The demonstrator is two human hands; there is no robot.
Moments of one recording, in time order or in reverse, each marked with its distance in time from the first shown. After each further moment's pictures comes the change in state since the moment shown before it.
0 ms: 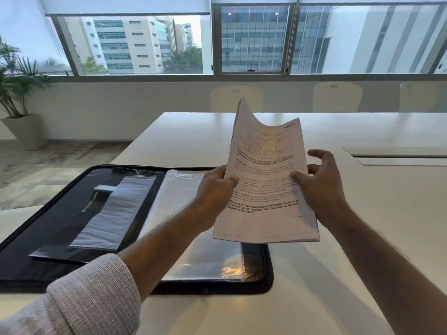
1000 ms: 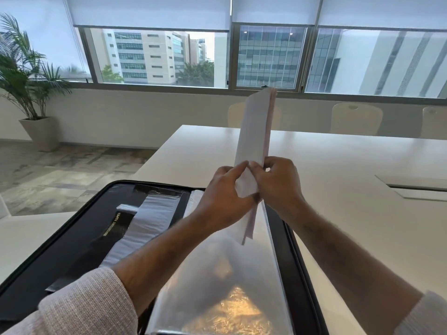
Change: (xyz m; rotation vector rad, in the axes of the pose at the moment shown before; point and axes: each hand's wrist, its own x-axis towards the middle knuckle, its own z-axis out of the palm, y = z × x) left_hand 0.055 0.004 -0.080 0.623 0.092 0.404; right_hand 0.022 -0.074 0.150 -0.148 -0.105 -0.290
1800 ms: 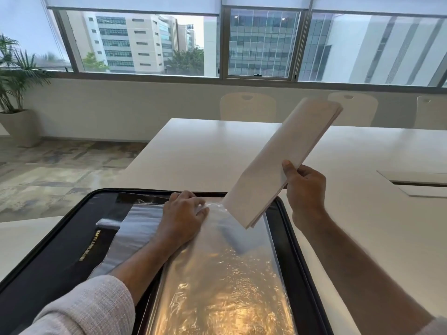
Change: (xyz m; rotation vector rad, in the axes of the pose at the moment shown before) left_hand 0.036 -0.161 0.014 0.465 0.062 -0.121; right_hand 0.042 0.075 0.007 0.404 0.312 0.344
